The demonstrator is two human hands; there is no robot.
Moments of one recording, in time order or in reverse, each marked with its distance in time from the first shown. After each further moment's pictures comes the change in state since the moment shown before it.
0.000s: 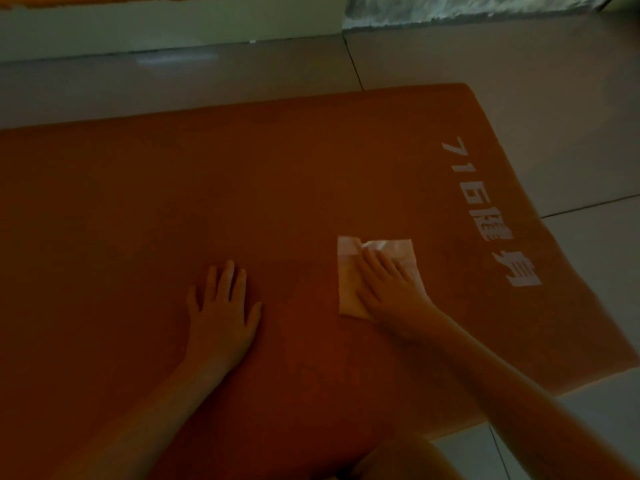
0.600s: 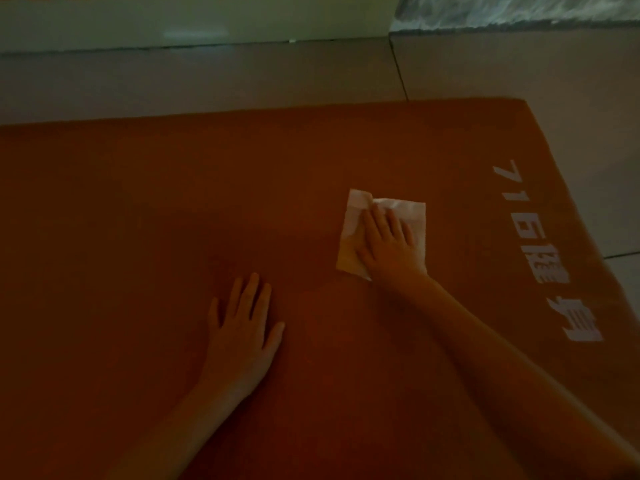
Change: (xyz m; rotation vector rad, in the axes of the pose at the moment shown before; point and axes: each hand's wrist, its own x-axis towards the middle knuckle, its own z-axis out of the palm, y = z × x) left_hand 0.015 -0.008 -0.005 -0.106 -0.016 0.002; right_hand 0.116 -0.020 -0.036 -0.034 0.157 0.064
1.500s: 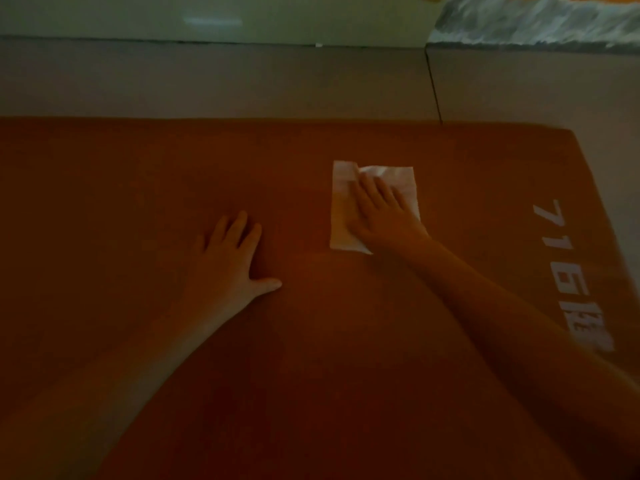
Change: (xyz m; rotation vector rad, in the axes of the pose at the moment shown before) left_hand 0.115 -0.022 -0.077 0.076 0.047 -0.023; right_hand 0.112 -0.005 -0.045 -0.086 -0.032 -0.218
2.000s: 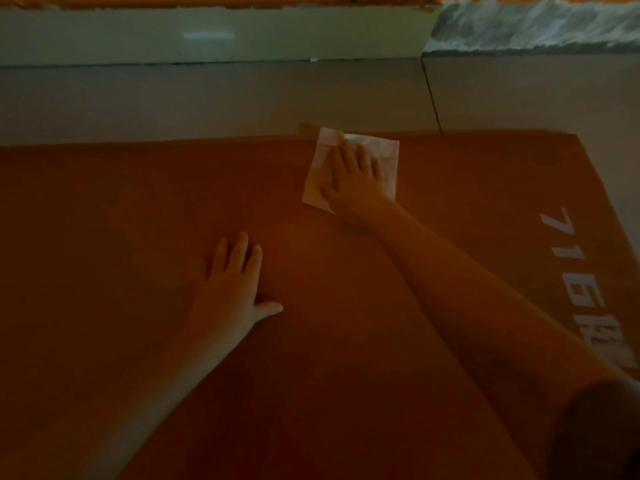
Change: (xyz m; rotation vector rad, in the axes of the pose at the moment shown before) left_hand 0.004 0.007 -0.002 0.107 -0.055 -0.007; right_hand 0.077 -0.026 -0.036 0.107 0.102 0.119
